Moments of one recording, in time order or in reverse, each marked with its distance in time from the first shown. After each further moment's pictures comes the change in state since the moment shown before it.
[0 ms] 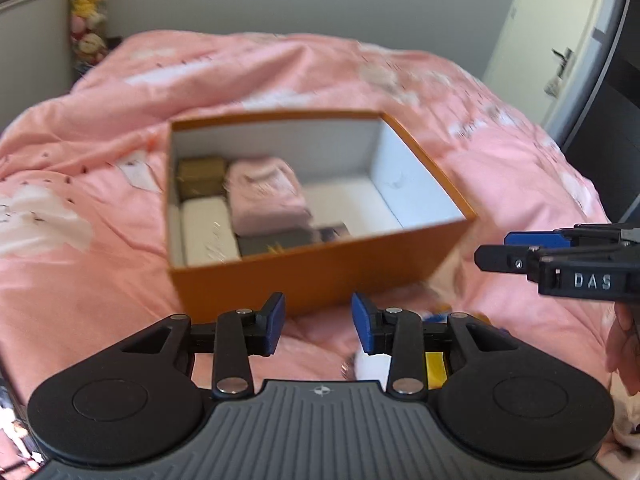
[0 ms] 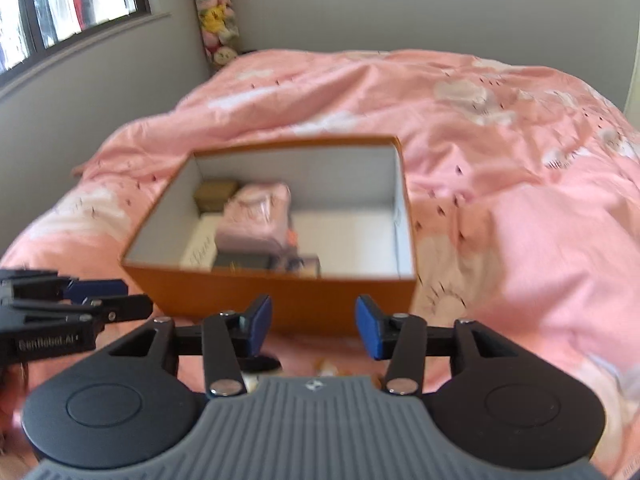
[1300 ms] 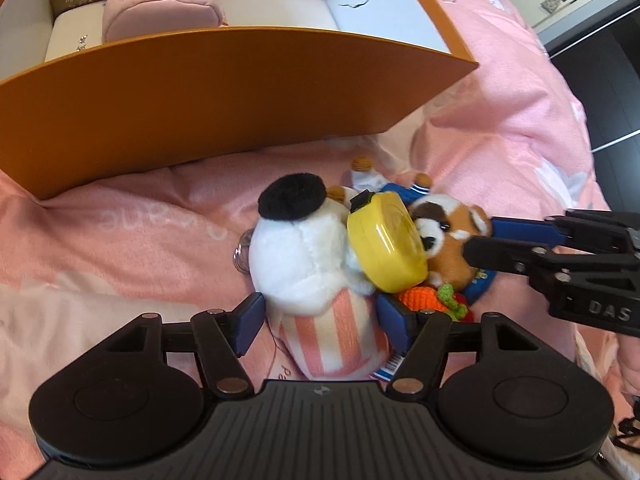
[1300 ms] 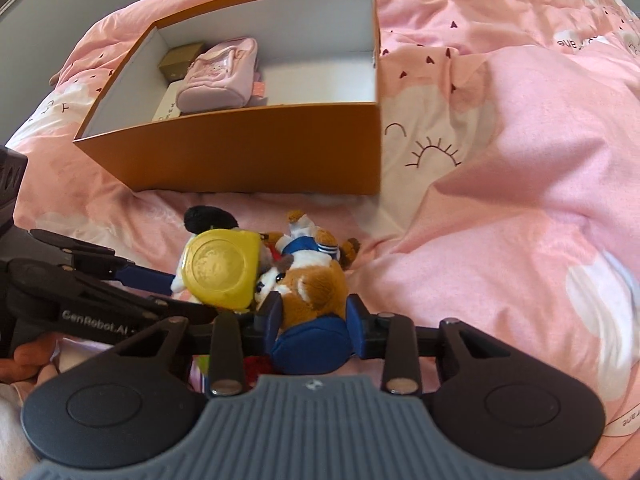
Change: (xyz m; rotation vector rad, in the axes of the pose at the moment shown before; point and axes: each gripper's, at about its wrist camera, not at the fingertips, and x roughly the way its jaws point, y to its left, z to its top) left arm 0.112 -0.029 -0.025 -0.129 0.491 -0.212; right arm 0.040 -0.044 -0.032 0.029 0.388 0.035
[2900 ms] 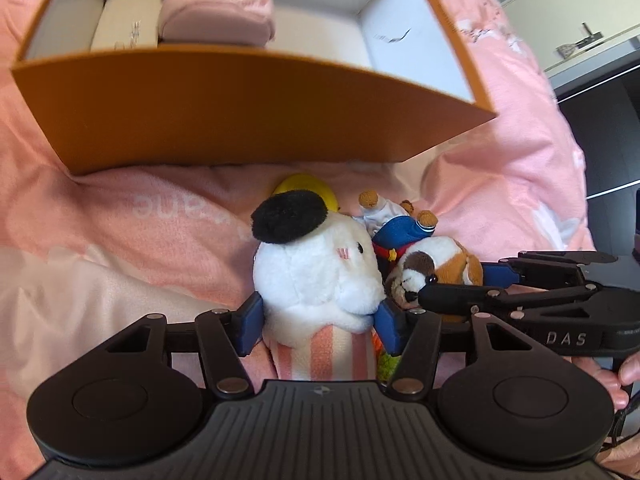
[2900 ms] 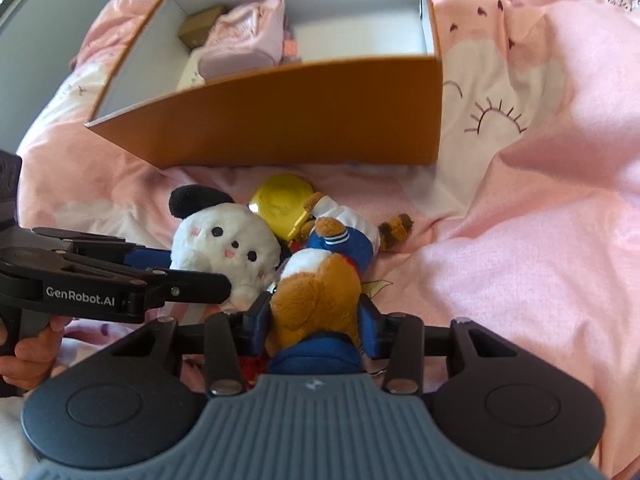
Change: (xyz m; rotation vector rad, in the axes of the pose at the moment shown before) left arm -0.031 0.029 -0.009 -0.124 -0.066 -0.055; right arm 0.031 0.001 0.013 0.020 0.118 0.158
